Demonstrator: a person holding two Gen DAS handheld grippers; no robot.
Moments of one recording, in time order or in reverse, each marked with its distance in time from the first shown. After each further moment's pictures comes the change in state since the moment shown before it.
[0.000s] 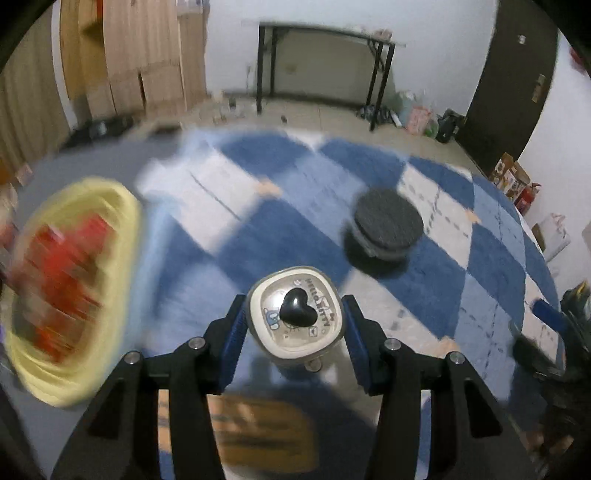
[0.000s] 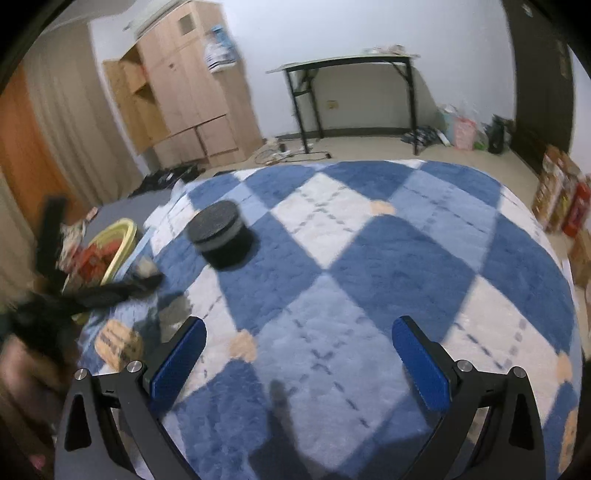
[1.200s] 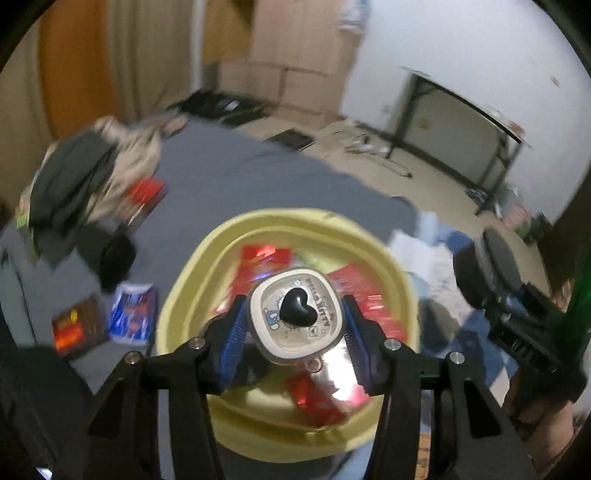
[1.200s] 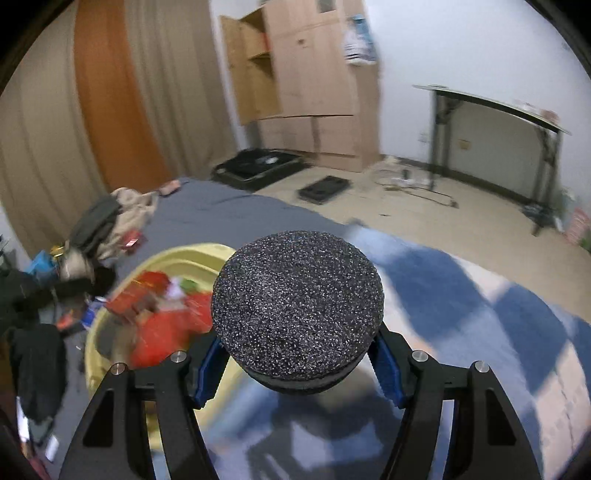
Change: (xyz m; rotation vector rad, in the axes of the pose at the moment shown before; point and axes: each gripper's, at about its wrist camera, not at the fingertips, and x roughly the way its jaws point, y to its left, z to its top) left arm -0.048 0.257 0.006 -0.442 -0.057 0.238; right arm 0.192 0.267 0.143 -0.320 -0.002 0.304
